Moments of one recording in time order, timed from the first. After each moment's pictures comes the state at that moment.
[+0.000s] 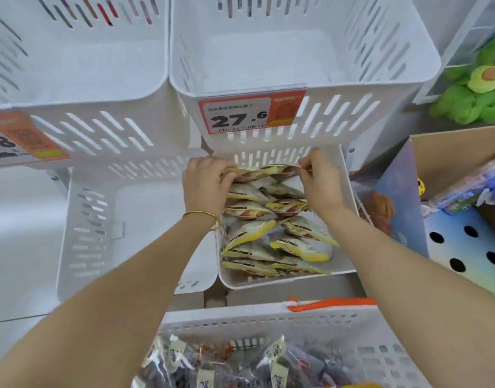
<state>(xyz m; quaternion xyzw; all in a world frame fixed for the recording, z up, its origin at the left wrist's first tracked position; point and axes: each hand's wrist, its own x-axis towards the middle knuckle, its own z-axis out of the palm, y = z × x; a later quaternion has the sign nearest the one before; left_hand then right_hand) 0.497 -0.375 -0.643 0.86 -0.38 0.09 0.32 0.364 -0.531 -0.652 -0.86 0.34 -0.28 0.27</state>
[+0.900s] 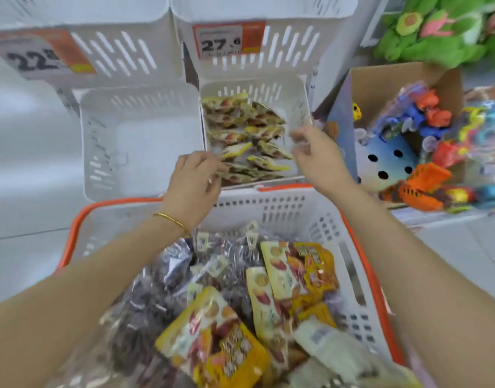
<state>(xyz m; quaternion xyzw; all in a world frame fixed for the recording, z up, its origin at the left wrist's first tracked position) 0.359 -0.229 -0.609 0.81 -0.52 0.00 0.26 0.215 -0.416 -0.581 -0.86 0.31 -0.16 0.37</state>
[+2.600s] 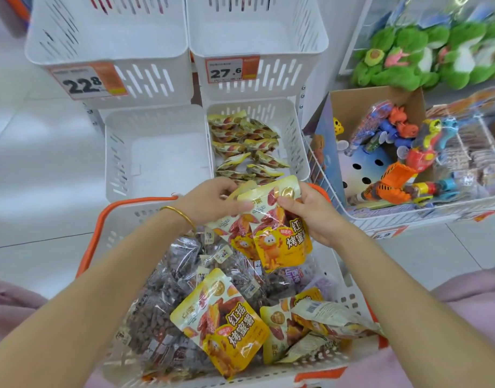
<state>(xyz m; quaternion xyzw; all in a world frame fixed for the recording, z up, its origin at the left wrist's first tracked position) 0.306 -0.198 -0.546 0.77 -0.43 -0.35 0.32 0.147 -0.345 -0.594 -0.61 0.27 -0.11 0.74</state>
